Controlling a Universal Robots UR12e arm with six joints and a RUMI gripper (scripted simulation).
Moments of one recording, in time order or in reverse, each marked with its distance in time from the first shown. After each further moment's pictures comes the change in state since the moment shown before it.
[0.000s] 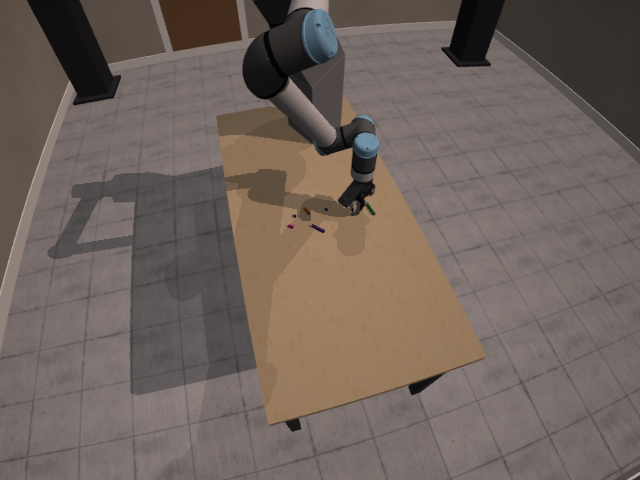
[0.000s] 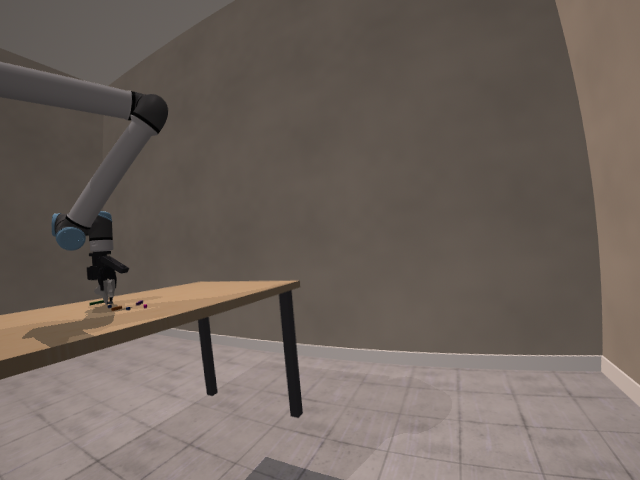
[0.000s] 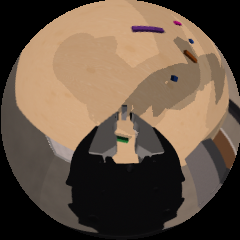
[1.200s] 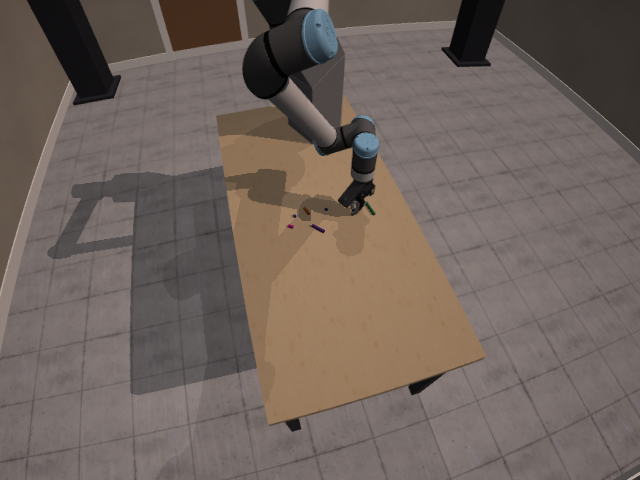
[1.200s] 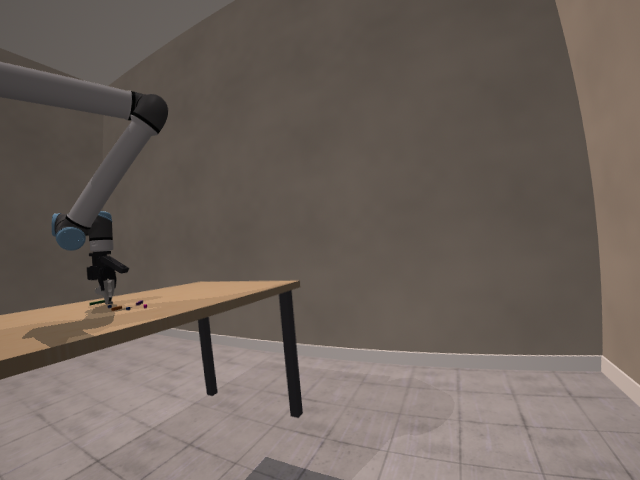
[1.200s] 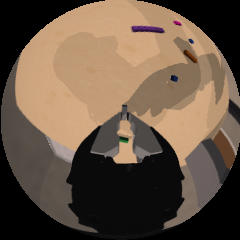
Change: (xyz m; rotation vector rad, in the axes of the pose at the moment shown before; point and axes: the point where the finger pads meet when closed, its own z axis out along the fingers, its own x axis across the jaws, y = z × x) arm 0.000 0.000 0.000 0.000 0.000 0.000
